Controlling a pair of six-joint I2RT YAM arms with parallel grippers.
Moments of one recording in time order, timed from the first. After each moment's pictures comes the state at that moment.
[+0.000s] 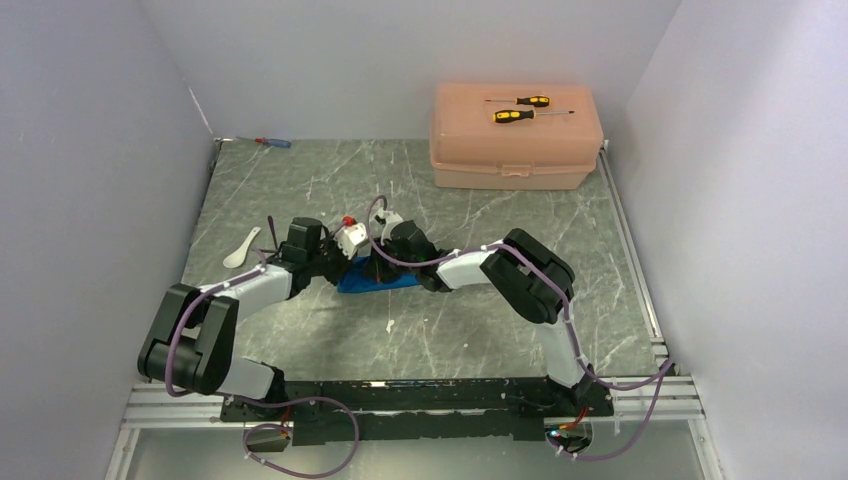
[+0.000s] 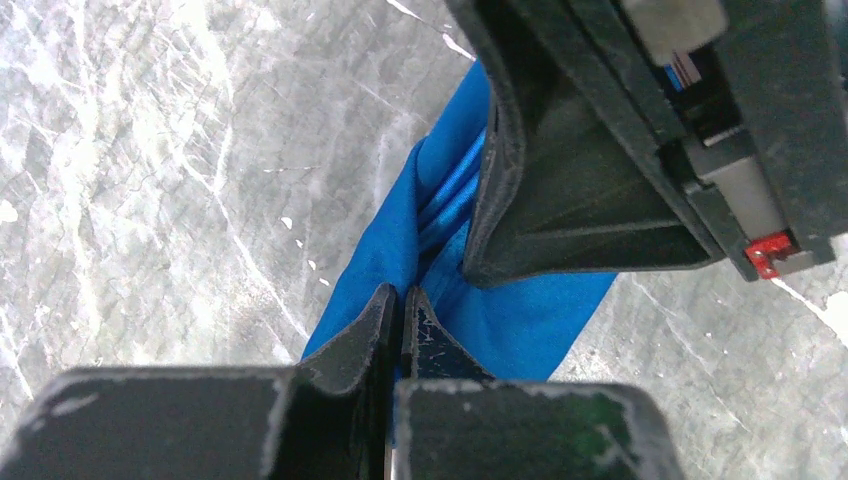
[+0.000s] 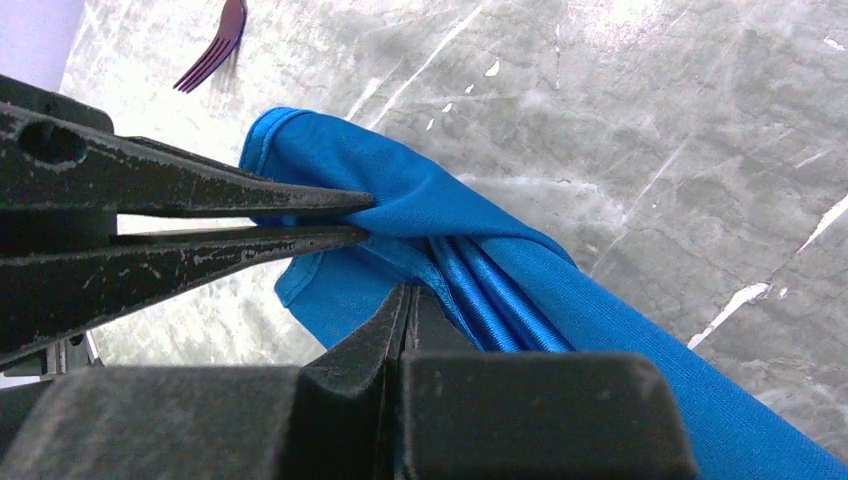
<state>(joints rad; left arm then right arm) -0.29 1.42 0.59 0.10 0.39 0.47 0.85 2.09 1.11 0.47 -0.24 0.57</state>
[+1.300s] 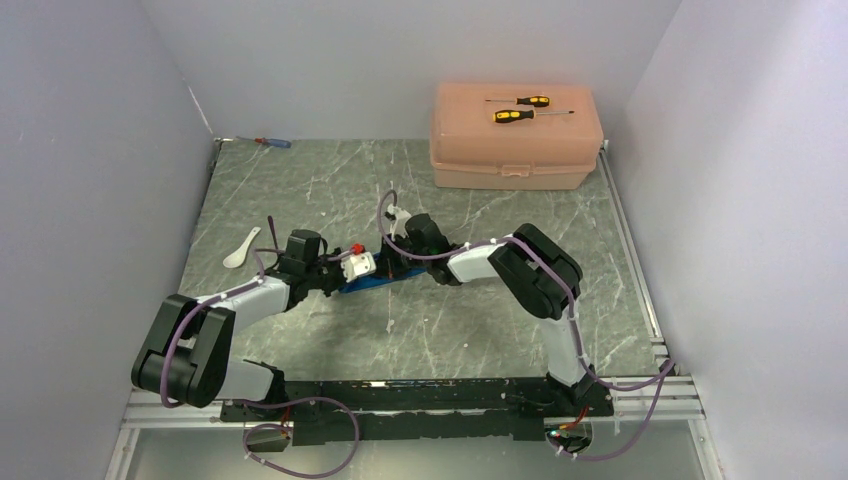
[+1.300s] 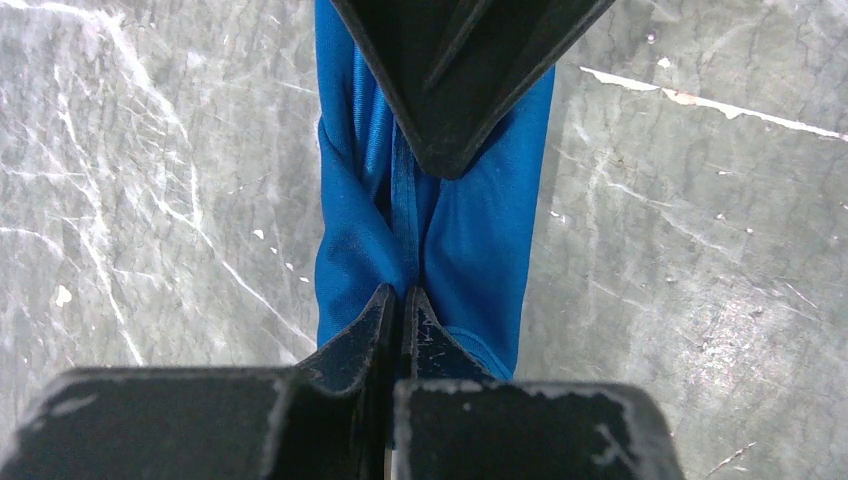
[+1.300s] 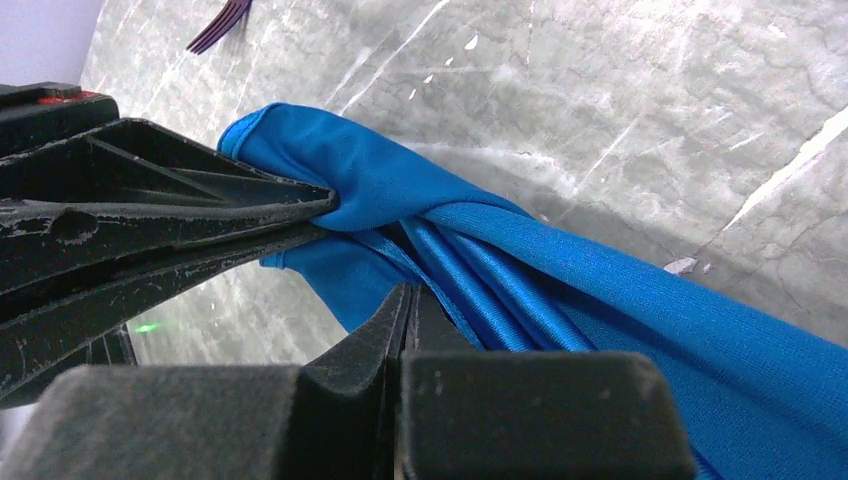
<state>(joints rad) -0.30 1.36 0.50 0.08 0.45 0.85 0.78 2.08 1.08 0.47 -0.41 0.53</state>
